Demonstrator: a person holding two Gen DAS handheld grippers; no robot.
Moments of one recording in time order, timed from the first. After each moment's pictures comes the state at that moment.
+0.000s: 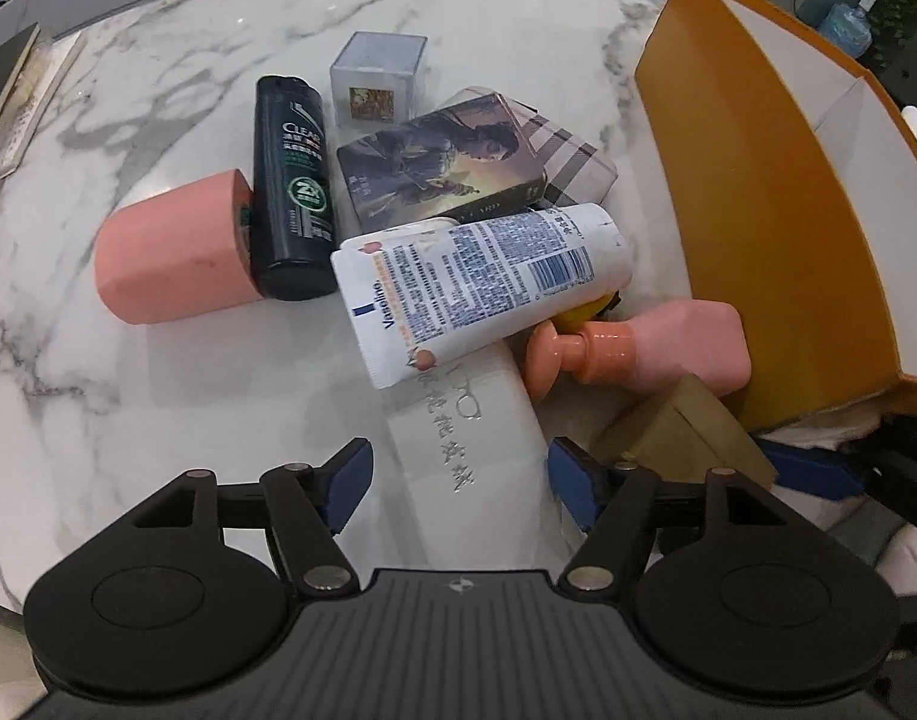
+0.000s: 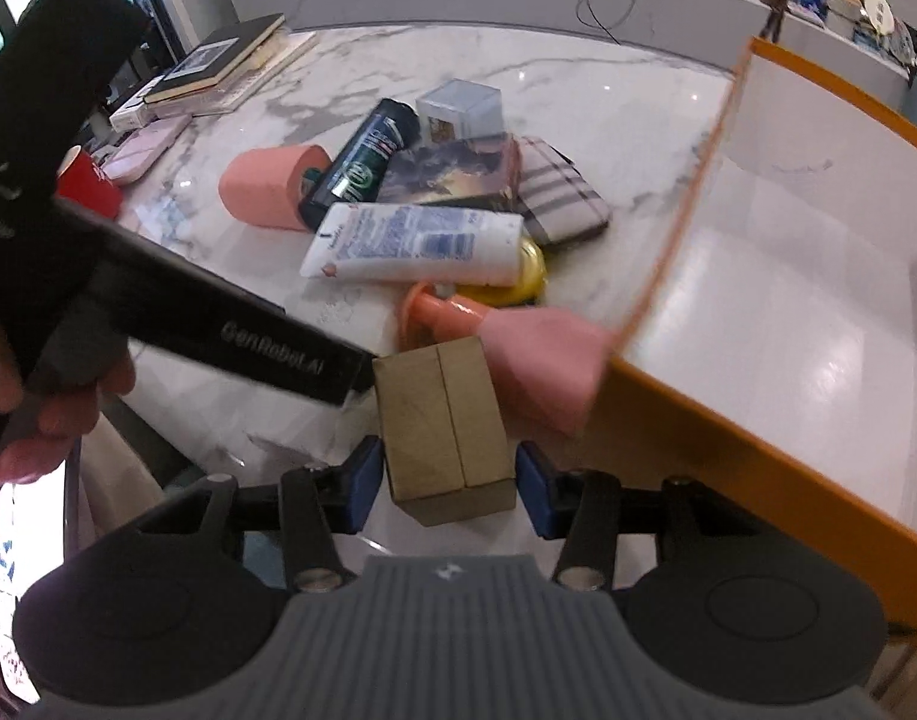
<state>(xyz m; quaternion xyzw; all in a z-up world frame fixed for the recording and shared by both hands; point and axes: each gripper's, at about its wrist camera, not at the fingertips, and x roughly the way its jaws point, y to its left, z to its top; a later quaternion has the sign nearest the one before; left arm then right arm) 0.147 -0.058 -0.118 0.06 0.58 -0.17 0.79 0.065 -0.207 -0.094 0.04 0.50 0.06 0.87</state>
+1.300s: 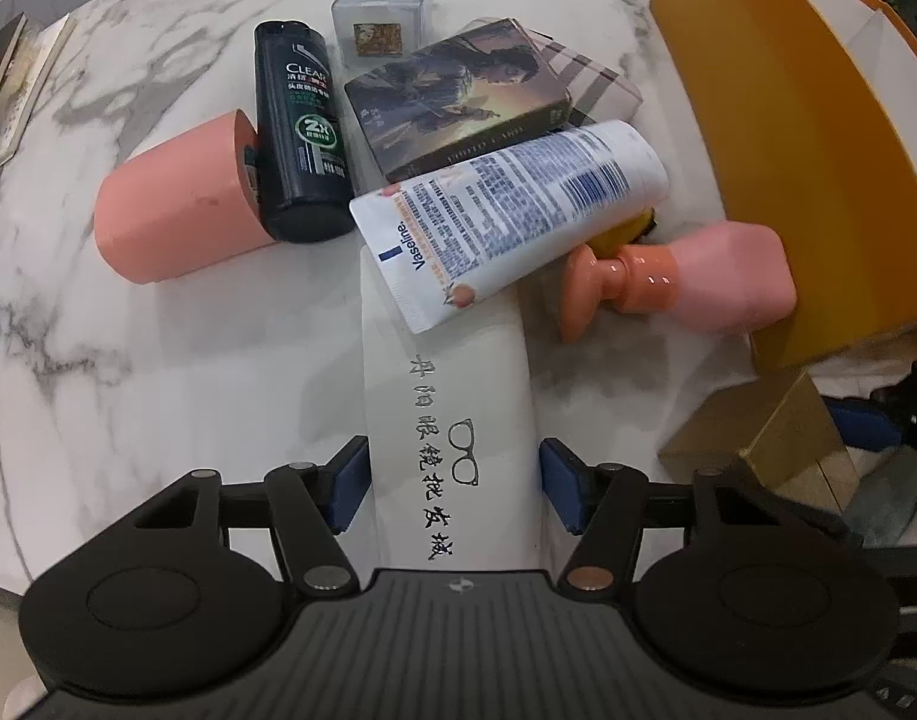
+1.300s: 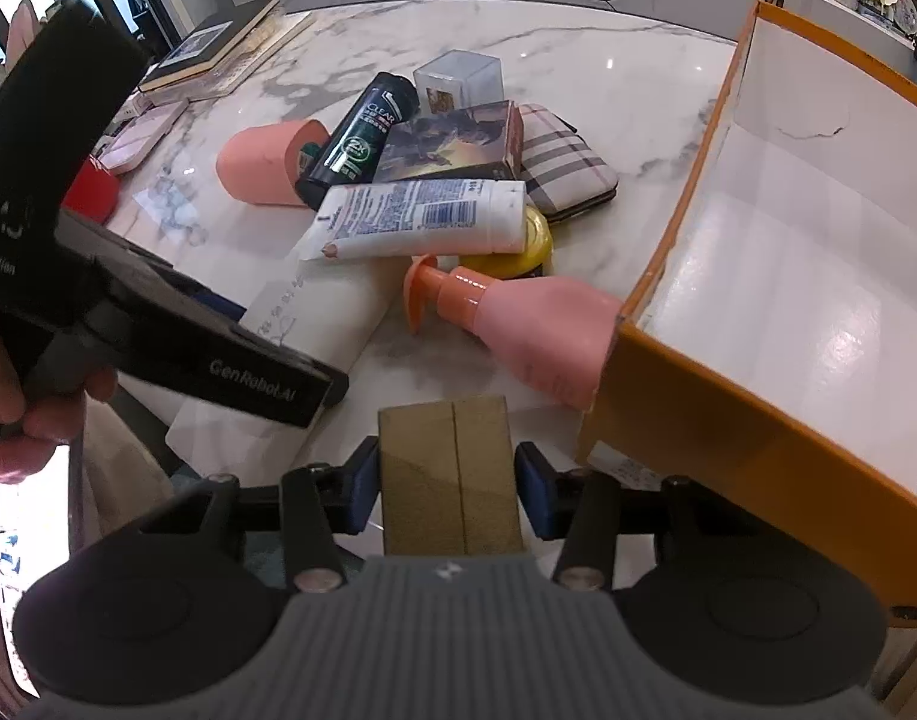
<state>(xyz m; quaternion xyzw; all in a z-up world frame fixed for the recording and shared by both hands) 0.140 -0.051 -0.130 0.11 0.61 -0.16 0.76 0.068 -0.206 -0.103 0.05 0.51 0.07 0.85</state>
